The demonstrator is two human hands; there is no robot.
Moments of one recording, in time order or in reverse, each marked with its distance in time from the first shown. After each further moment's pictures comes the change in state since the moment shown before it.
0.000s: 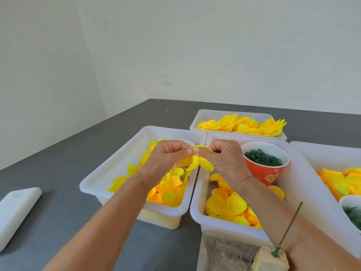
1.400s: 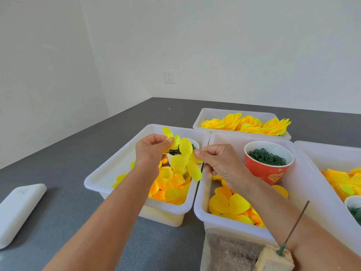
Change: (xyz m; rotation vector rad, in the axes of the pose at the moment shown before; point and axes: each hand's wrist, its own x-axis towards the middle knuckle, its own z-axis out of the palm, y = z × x) left_hand 0.013 -0.015 -0.018 -0.128 0.604 -0.265; right_hand -0.003 0.003 0.007 0.229 -0.253 0.287
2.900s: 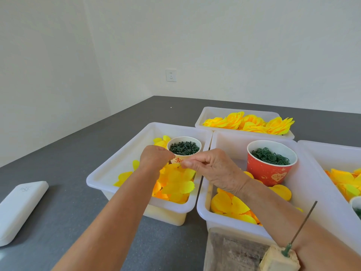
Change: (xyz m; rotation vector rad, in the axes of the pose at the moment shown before) left_hand 0.009 -0.009 -0.001 0.449 -0.005 -0.207; right_hand -0.005 0.000 0.010 -0.335 -0.200 -0.298
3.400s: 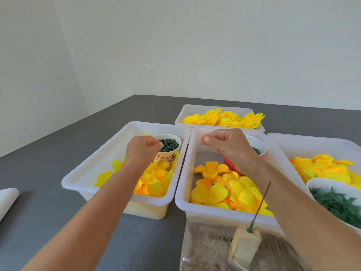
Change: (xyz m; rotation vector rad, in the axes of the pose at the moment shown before) left_hand -0.008 0.001 0.008 0.142 0.003 0.416; right_hand -0.018 0.012 -0.066 0.112 0.334 0.212
